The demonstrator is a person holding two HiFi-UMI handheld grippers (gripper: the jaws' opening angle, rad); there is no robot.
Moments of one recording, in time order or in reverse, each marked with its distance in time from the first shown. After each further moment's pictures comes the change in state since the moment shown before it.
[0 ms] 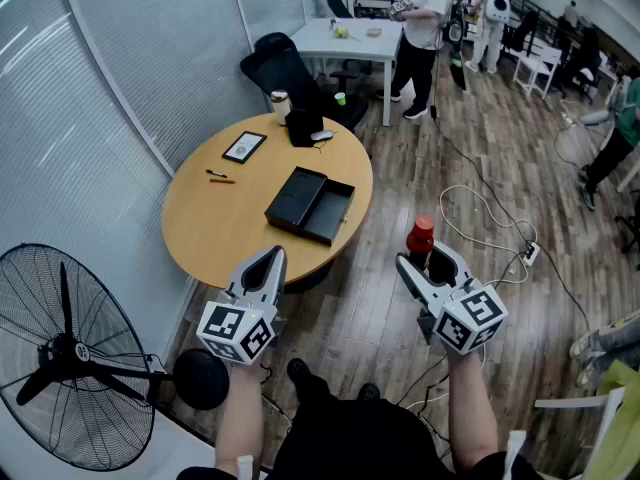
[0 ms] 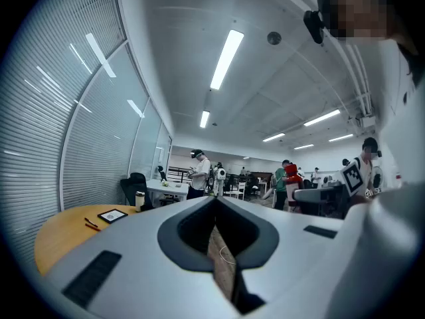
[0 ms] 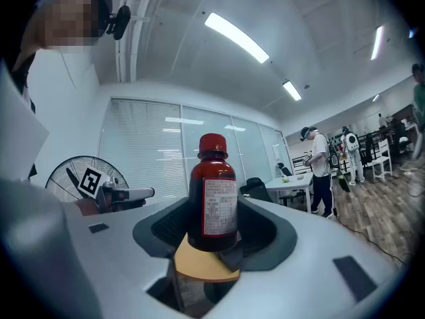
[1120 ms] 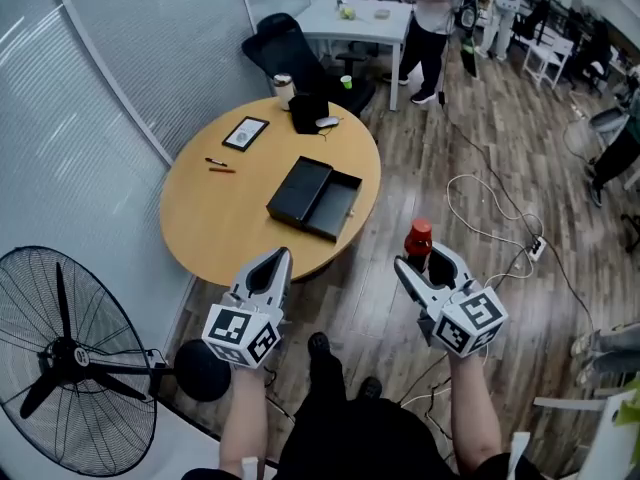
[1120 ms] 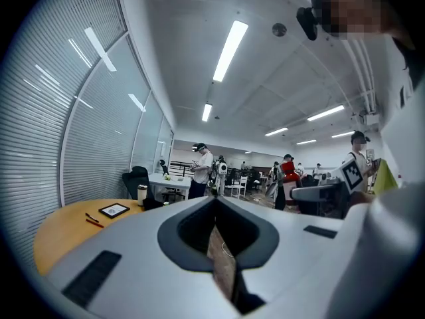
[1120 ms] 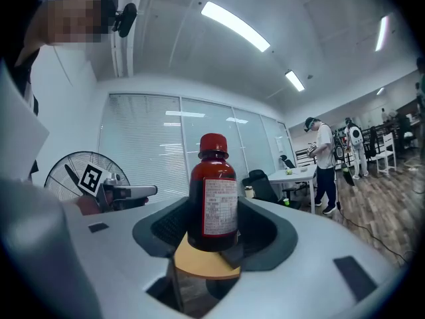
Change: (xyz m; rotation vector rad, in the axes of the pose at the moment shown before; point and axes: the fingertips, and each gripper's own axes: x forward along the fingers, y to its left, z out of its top) left arm 0.028 0.025 -0.029 -0.006 0.056 0.018; right arm 0.044 -0.014 -0.030 0.013 0.063 0.034
